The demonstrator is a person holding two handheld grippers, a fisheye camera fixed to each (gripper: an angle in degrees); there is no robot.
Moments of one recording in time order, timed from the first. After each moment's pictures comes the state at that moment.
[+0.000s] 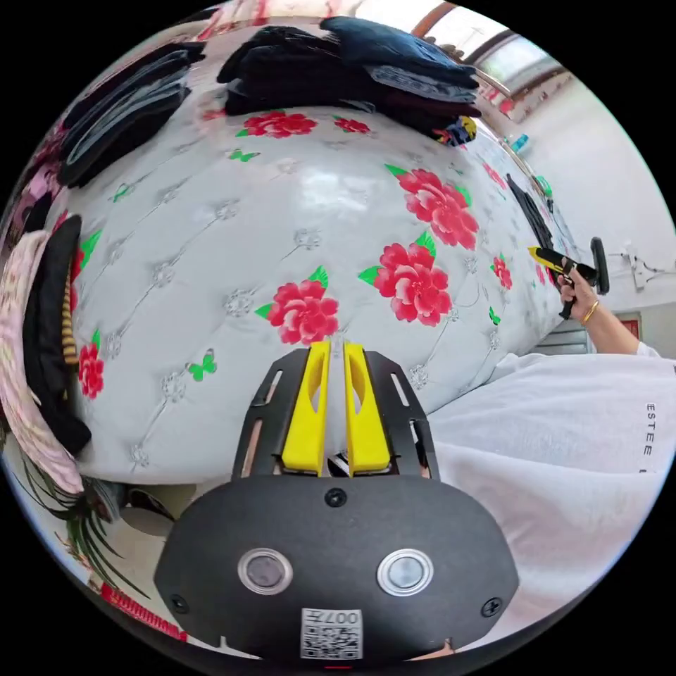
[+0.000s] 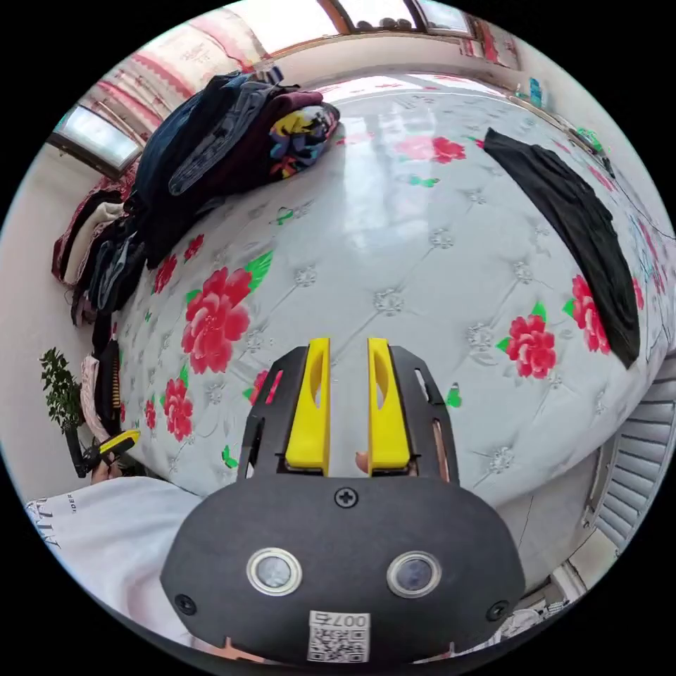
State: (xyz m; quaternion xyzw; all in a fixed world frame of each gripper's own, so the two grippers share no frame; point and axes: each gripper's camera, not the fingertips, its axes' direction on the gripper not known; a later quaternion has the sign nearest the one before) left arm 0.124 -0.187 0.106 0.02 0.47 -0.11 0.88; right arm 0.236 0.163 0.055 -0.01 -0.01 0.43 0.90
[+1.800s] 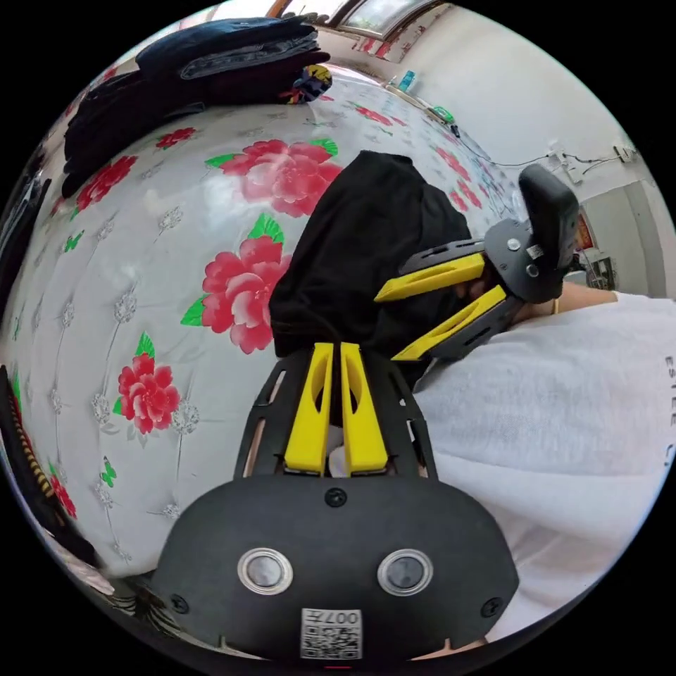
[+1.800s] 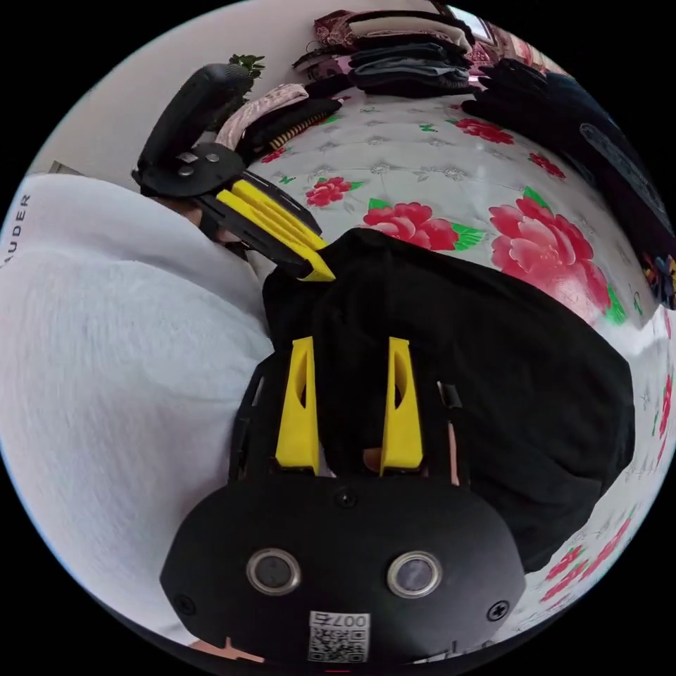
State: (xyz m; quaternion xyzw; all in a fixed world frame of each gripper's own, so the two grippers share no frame) left arm 0.219 -0.189 0.110 0.14 0.56 0.03 0.82; right arm -0.153 0.004 0.055 -0.12 -0.19 -0.11 0.97
